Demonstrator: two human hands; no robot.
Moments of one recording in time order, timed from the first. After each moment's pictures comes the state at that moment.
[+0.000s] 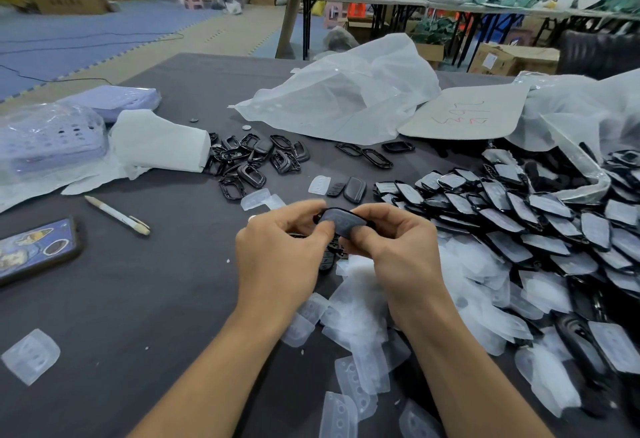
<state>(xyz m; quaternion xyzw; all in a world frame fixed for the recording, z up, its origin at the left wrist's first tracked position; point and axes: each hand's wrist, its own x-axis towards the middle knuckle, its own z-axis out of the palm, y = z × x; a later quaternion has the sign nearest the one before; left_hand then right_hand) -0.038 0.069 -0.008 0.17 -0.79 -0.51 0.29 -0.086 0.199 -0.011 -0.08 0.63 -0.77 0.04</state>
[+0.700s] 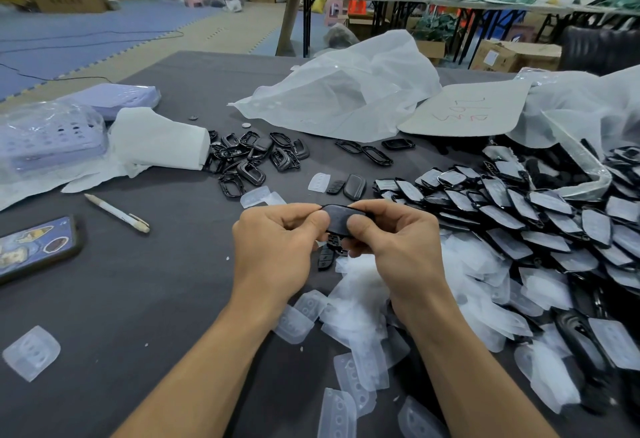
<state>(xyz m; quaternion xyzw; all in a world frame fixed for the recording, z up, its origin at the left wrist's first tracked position) -0.043 0.062 -0.008 0.13 -0.75 -0.59 0.27 -0.086 0.201 -0.005 -0.11 0.65 -0.75 0.02</state>
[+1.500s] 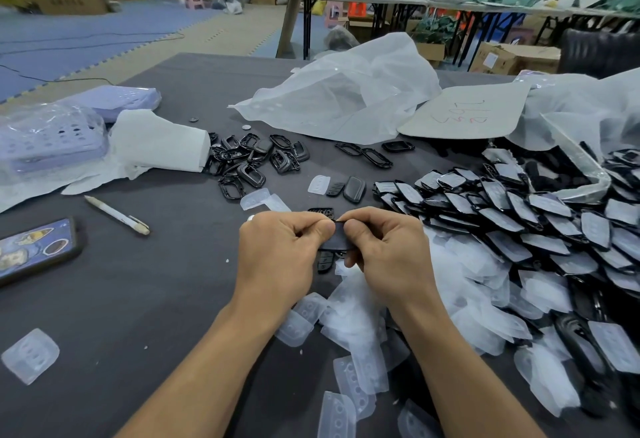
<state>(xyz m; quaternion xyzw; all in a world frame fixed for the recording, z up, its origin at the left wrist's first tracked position) -0.042 0.059 -0.013 0.09 -0.82 -0.49 0.26 -0.089 0.197 -0.015 -0.13 0.75 -0.64 -0.01</state>
